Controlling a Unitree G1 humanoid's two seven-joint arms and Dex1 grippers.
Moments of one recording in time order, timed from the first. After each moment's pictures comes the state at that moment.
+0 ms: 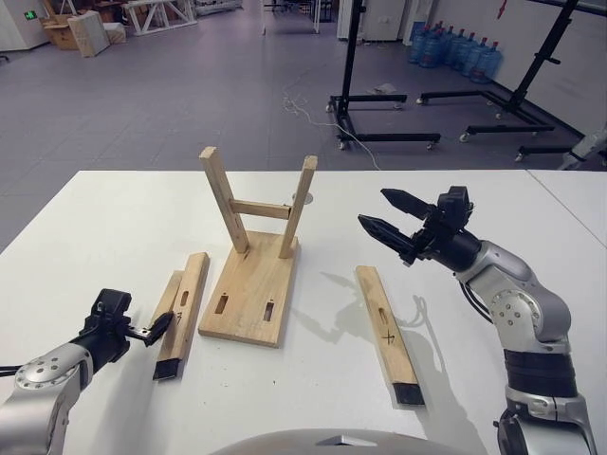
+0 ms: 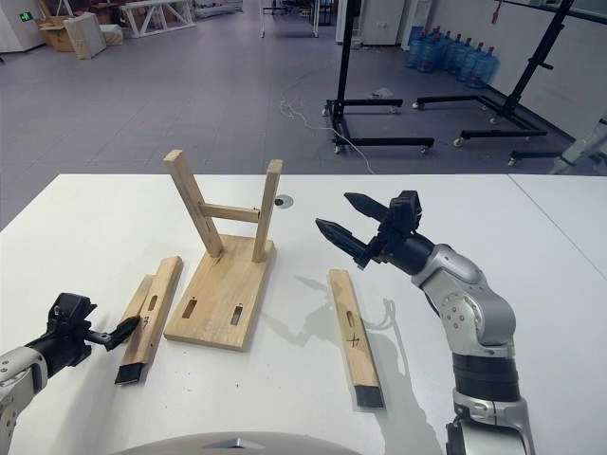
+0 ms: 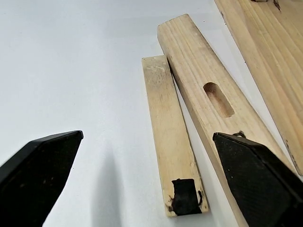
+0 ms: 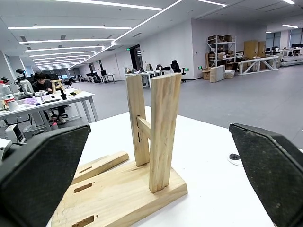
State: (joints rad) left arm 0.35 0.56 0.34 -0.37 -0.25 0.67 -0.51; right arm -0.23 -0.45 -0.19 -0.21 0.72 0.50 0.82
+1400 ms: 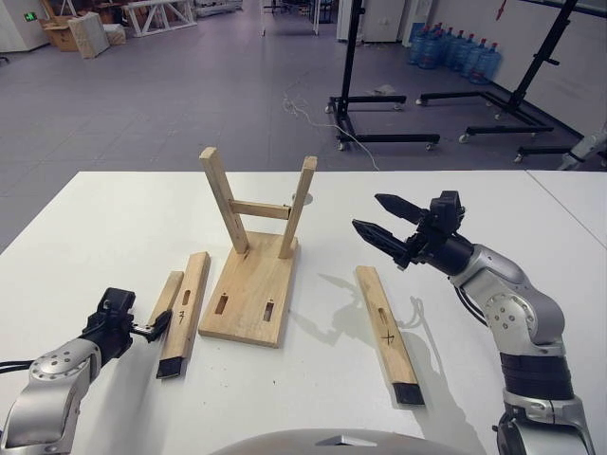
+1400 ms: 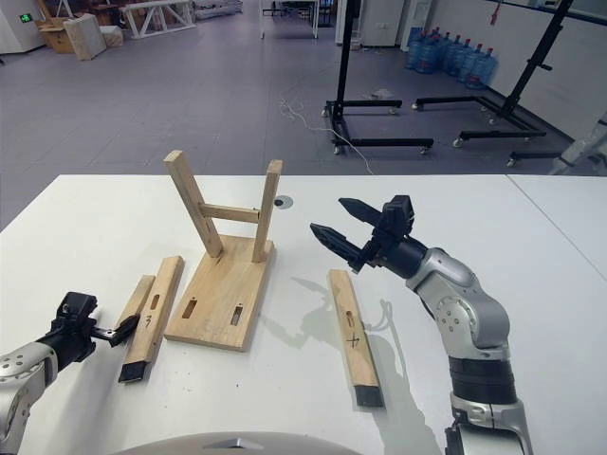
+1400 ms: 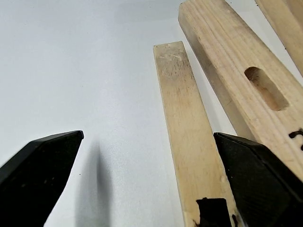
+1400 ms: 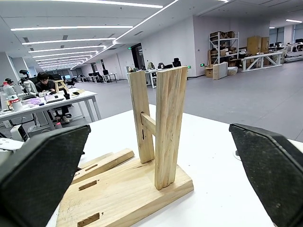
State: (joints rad) left arm 0.29 0.56 0.30 -0.23 -0.21 0.60 -0.46; right arm -0.21 -0.45 -0.15 -0.20 0.71 0.50 0.81
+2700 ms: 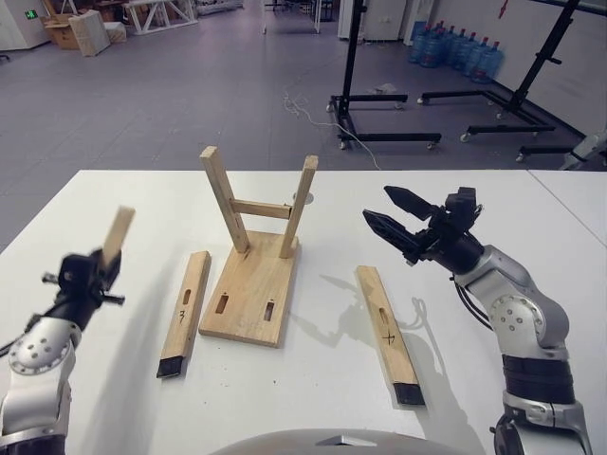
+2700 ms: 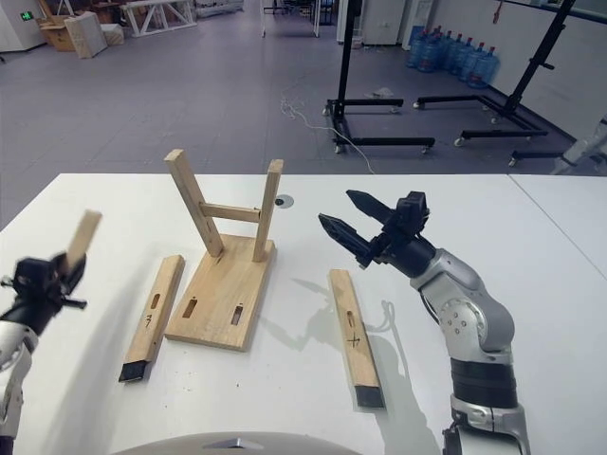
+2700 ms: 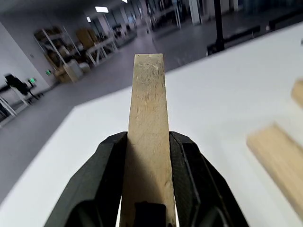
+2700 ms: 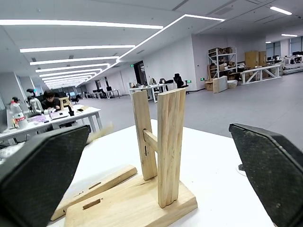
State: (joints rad) left arm 0.15 0.55 0.43 -0.20 -0.17 0.03 -0.29; right arm -0.18 -0.42 -0.22 -0.21 0.83 0.48 0.81
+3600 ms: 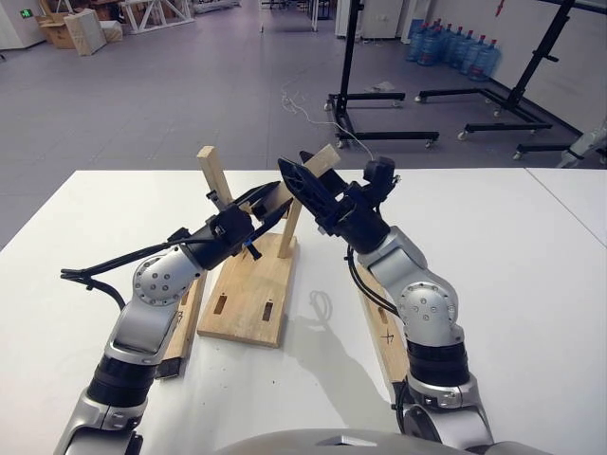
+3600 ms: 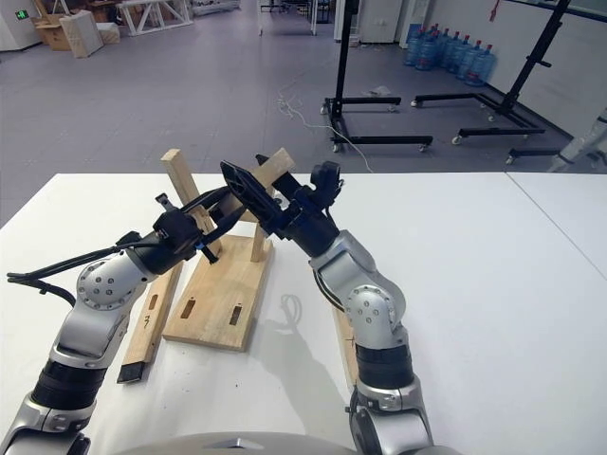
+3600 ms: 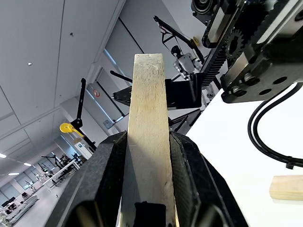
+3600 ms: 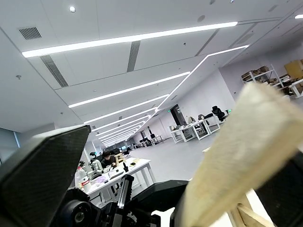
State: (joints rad) left arm -0.21 0.45 -0.13 -0.32 -0.08 -0.14 -0.56; right arm -0.36 0.03 0.04 -0.30 0.91 0.50 0.43
